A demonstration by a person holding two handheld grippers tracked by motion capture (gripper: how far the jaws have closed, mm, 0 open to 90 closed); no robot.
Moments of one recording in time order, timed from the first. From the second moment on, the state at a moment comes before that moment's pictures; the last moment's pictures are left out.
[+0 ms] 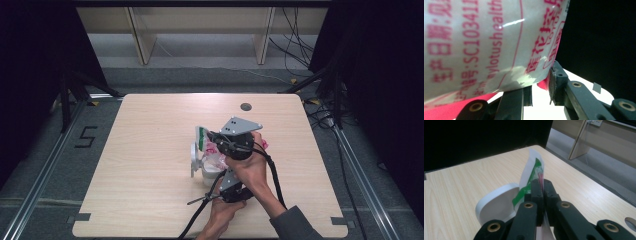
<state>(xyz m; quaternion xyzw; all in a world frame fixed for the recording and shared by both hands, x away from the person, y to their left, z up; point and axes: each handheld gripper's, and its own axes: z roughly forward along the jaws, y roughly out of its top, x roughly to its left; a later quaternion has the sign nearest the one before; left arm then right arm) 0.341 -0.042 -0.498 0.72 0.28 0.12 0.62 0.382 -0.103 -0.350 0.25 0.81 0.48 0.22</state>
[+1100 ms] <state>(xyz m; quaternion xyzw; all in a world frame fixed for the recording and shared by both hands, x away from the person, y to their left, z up) 0.340 -0.047 -0.497 0.69 0.30 0.10 0.65 0.385 -0.098 -0.350 0.25 0.82 0.47 0.23</state>
